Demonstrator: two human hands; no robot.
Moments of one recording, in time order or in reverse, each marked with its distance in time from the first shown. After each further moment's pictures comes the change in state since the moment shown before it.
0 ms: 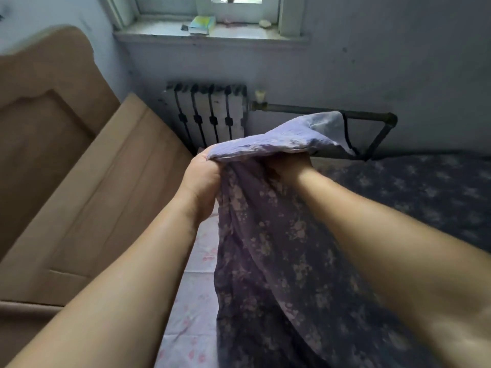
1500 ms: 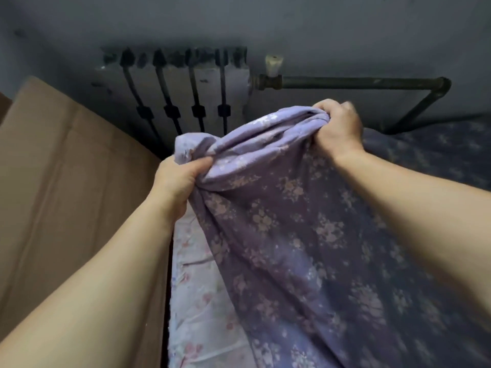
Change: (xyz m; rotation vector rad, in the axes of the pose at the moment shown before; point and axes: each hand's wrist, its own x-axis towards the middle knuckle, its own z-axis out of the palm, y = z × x) left_hand 0.280 -0.104 -0.117 0.201 0.040 -0.190; right_hand 0.228 0.039 0.054 -0.221 0.601 0.080
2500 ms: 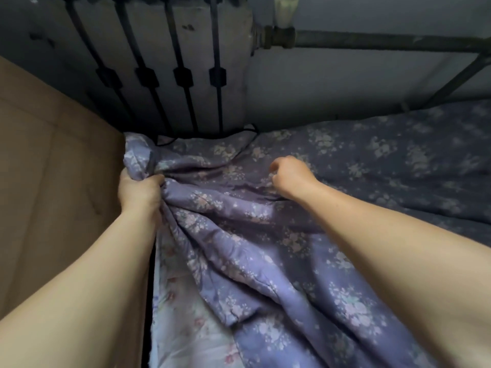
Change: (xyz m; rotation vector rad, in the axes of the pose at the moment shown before) left_hand 0.107 -0.129 -0.019 -0.005 0.351 -0.058; right_hand -0.032 0.050 0.148 -0.384 -0.620 0.025
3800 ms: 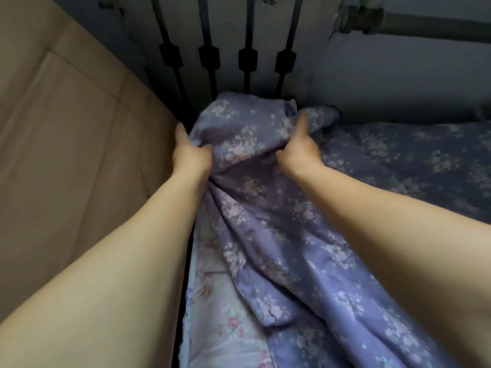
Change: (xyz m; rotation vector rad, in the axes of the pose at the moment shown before) left_hand 0.033 0.015 0.003 0.270 -0.131 0.148; right_hand 0.033 -0.085 0.026 0.343 0.178 -0.026
